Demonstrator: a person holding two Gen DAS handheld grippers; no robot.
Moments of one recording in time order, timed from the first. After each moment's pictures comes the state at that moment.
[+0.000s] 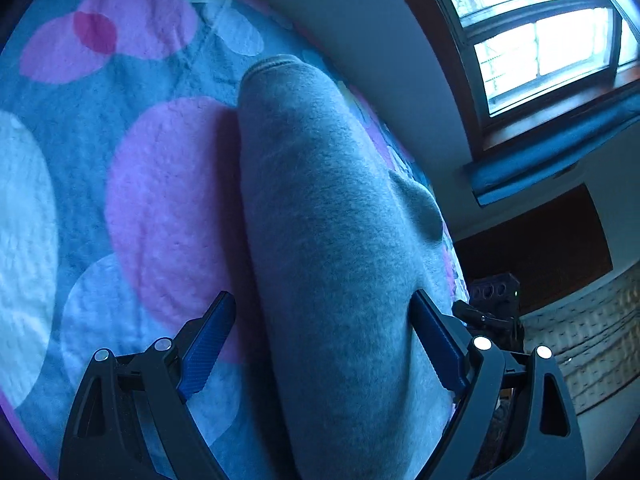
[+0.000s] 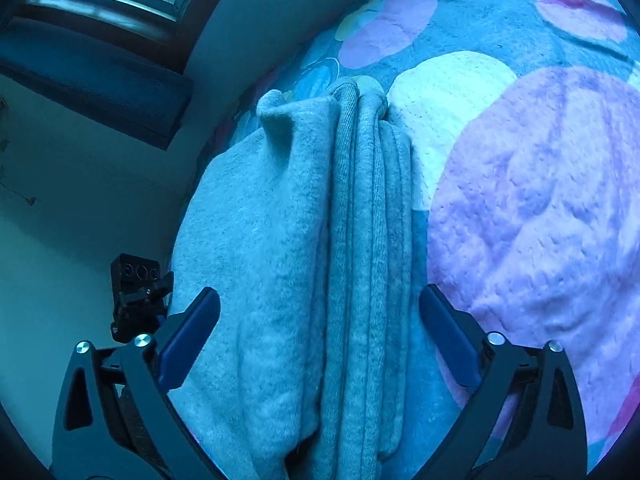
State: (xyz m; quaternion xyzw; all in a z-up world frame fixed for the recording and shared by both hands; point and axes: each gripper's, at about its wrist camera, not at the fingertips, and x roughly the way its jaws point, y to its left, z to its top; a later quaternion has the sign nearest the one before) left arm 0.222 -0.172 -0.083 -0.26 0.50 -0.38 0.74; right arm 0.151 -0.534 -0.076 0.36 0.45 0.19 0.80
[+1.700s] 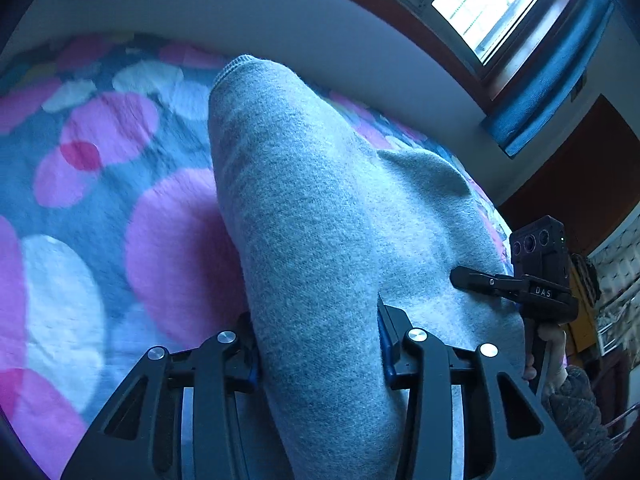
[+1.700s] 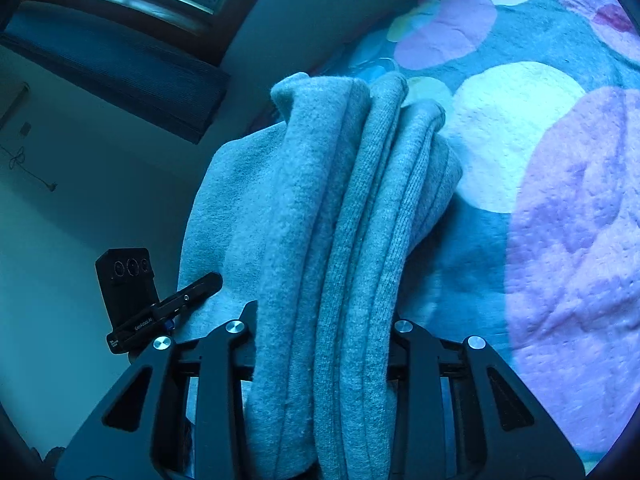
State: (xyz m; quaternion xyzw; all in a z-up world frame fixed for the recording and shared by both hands) left arm 0.197 -0.202 -0.027 -0.09 0.44 -0.34 0.82; right arm 0.153 -0.478 -0.057 0.36 0.41 0.24 0.80
